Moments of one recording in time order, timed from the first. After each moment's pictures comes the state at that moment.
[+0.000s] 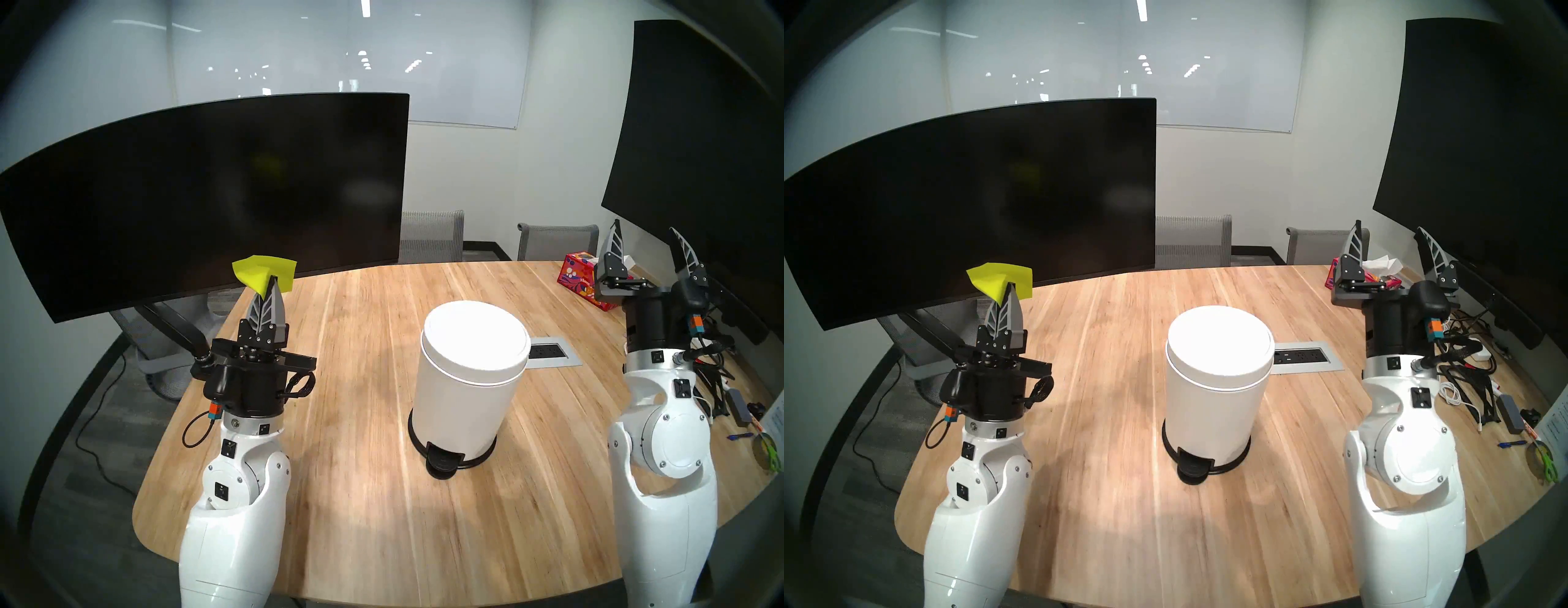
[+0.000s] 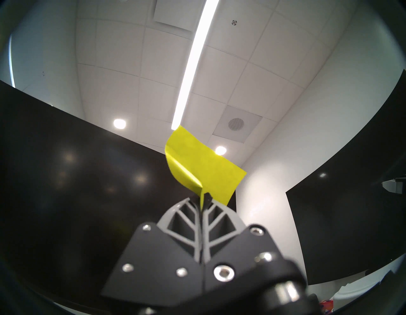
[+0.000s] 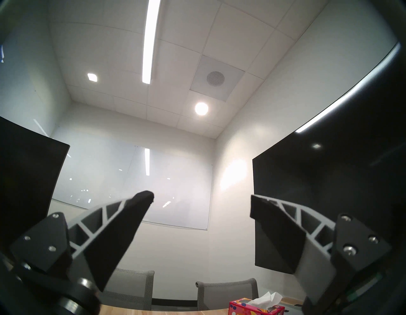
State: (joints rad) left arm 1.83 -1.57 -1.62 -1.90 -0.38 -0.80 -0.42; right arm -1.87 -1.37 1.77 -2.32 0.03 -0.21 -0.15
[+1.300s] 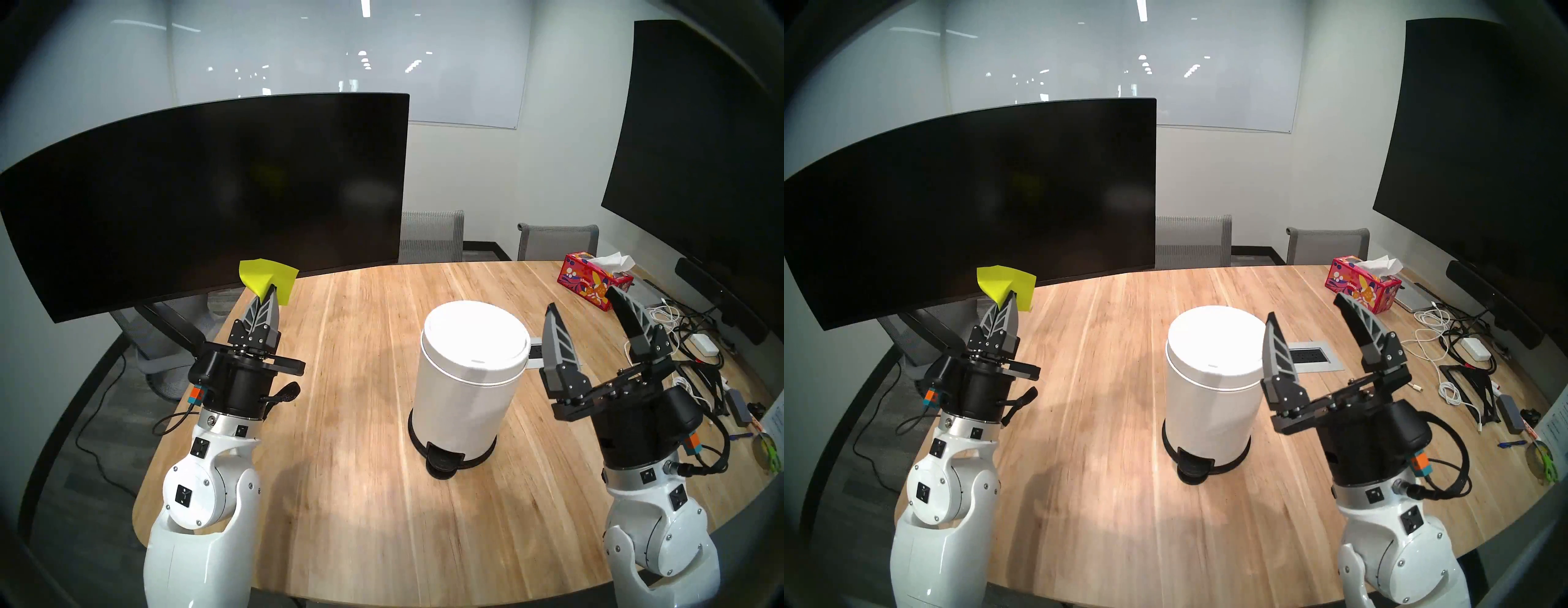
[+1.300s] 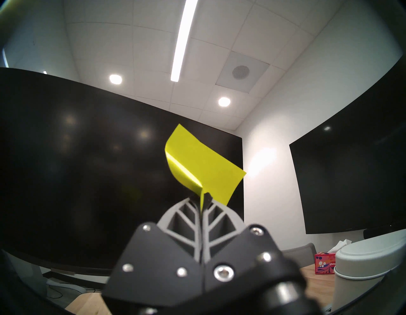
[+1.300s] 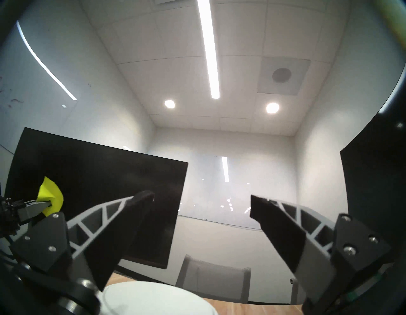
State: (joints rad) left arm 1.94 -1.53 -1.67 -2.07 -0.26 -0.47 -0.31; right arm -2.35 -1.29 1.70 -2.42 0.21 -0.59 0.24
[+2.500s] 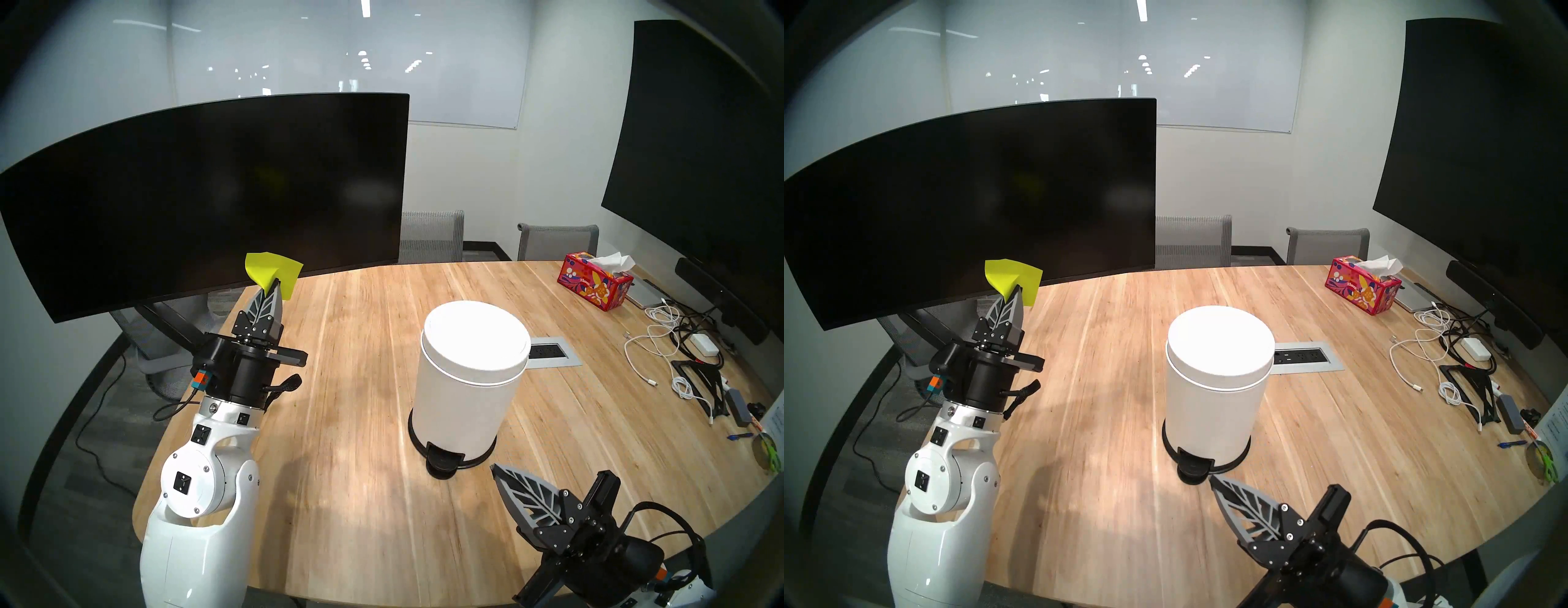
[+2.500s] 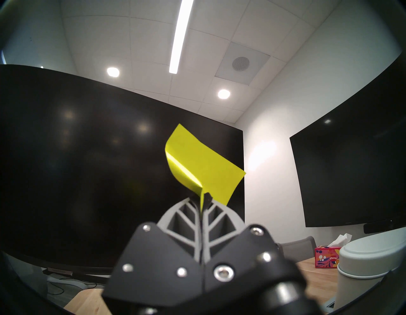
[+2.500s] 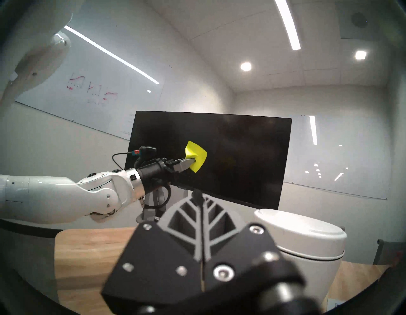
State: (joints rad) left arm 1.91 -1.51 -1.64 -2.09 -0.24 -0.40 -0.27; right arm -2.79 -1.15 1.75 -2.42 0.26 -0.77 0.57
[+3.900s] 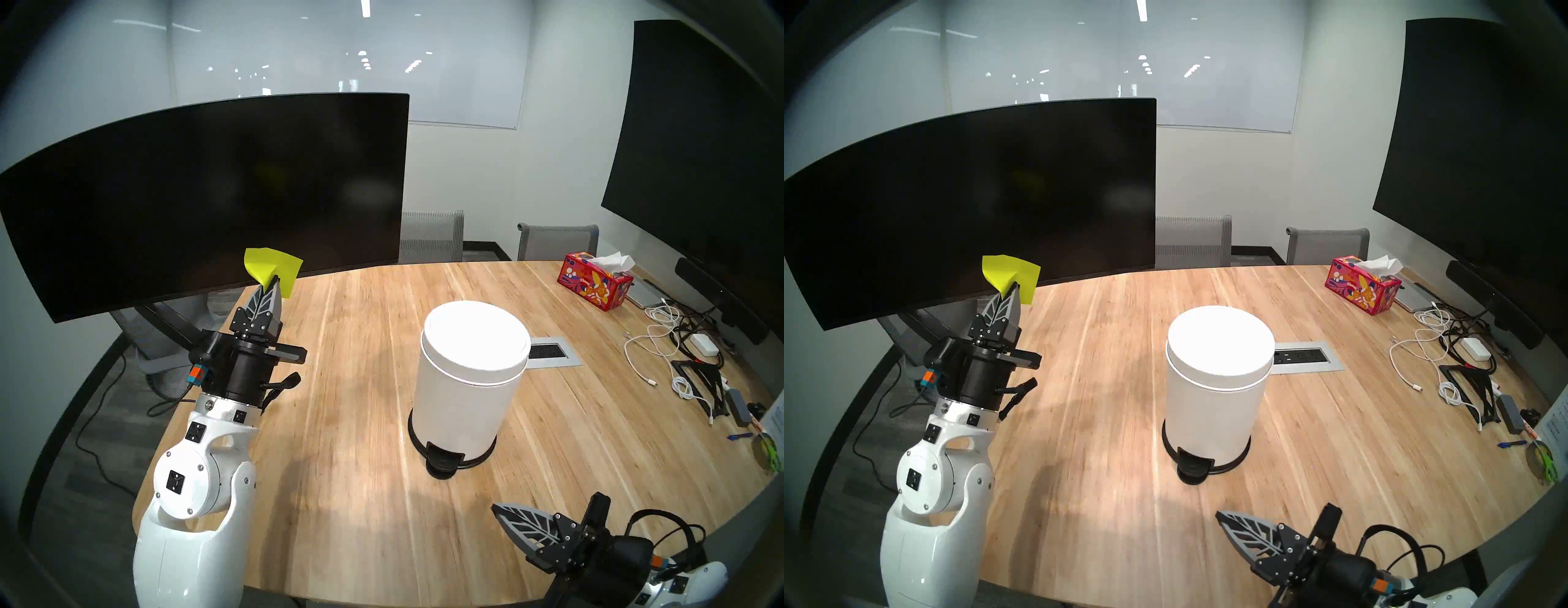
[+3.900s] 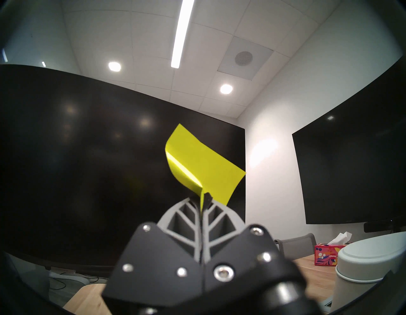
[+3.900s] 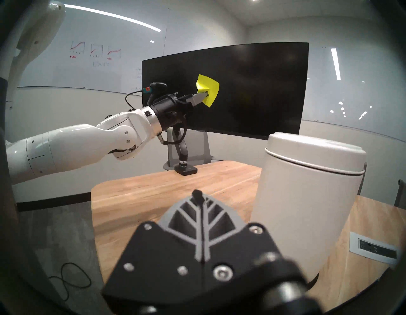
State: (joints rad) left arm 1.94 -1.50 -1.65 -2.15 -0.25 -0.33 -0.23; right arm -2.78 -1.17 1.83 -2.43 0.26 -0.39 0.69
